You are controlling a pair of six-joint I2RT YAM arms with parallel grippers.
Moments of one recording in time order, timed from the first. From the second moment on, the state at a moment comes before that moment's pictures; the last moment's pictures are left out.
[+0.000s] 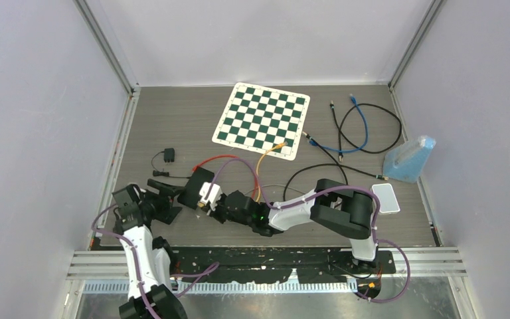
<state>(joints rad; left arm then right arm) 0.49 0.64 0.33 -0.62 0.56 -0.89 1.28 1.94 0.95 0.72 0.12 -0.06</state>
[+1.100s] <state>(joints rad) 0.46 0.60 0.18 -0.20 0.66 -0.94 1.18 1.98 1.08 0.58 -0.09 0.08</state>
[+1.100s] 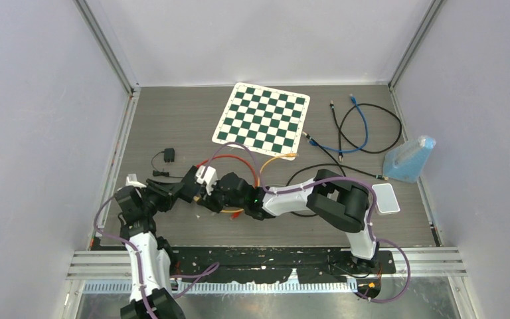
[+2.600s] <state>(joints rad) 0.39 0.44 0.30 -0.58 0.27 -1.03 1.17 1.51 0.80 0.43 0.22 0.21</state>
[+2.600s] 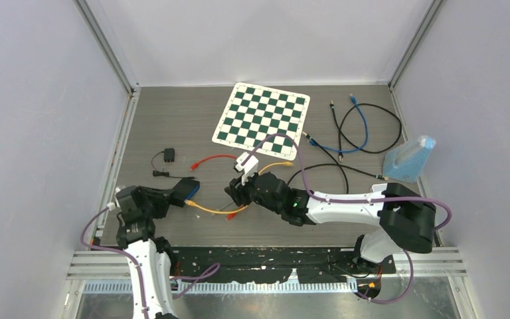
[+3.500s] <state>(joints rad) 0.40 0.48 0.45 -0.80 0.03 -0.91 1.10 1.25 0.69 0.17 0.33 0.30</state>
